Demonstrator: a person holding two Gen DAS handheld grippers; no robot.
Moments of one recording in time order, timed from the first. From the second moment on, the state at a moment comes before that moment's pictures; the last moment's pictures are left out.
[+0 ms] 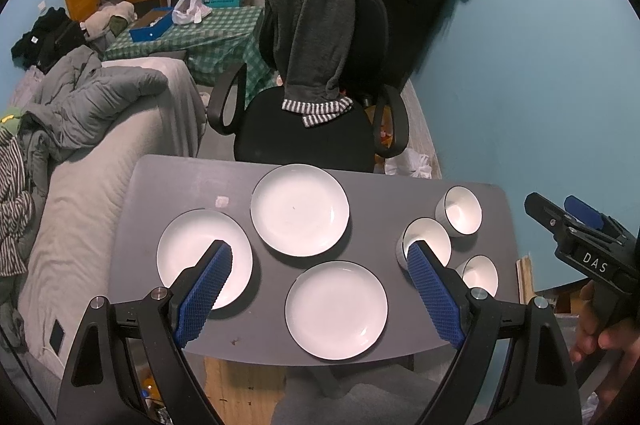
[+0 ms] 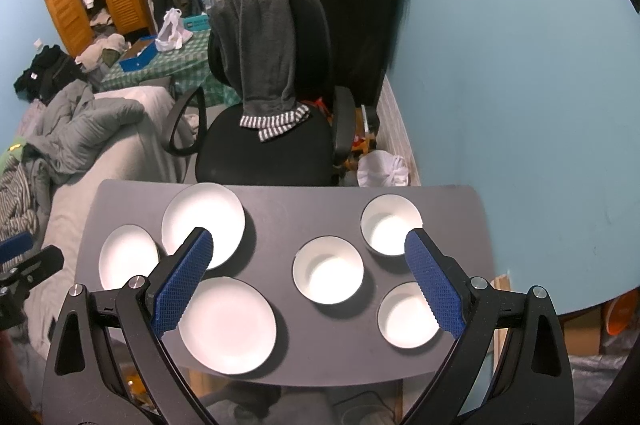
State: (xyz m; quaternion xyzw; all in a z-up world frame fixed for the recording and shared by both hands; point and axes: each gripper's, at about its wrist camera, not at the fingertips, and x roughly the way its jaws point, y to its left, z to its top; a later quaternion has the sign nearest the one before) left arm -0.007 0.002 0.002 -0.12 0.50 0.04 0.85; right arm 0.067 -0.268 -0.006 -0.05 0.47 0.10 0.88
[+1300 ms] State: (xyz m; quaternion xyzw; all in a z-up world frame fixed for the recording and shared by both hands) left arm -0.003 0.017 -0.053 -0.12 0.54 0.08 0.83; right arm 0.089 -0.271 -0.041 -0.04 0.48 0.18 0.86
